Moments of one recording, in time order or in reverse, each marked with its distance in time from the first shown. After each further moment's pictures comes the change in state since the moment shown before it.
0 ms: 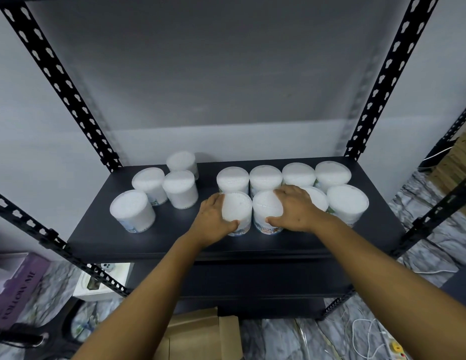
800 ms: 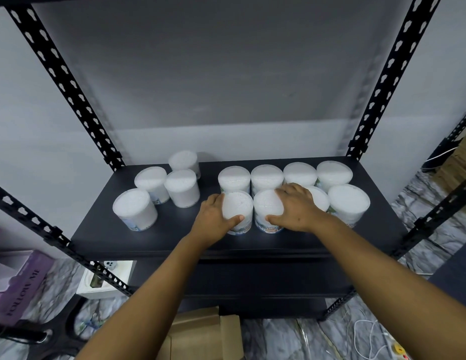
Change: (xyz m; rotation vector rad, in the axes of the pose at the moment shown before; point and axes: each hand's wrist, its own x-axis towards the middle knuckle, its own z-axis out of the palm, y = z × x) left_hand -0.001 -0.001 0.004 -0.019 0.074 -0.026; right_hand 0.001 0.003 0.005 -0.023 0.030 0.002
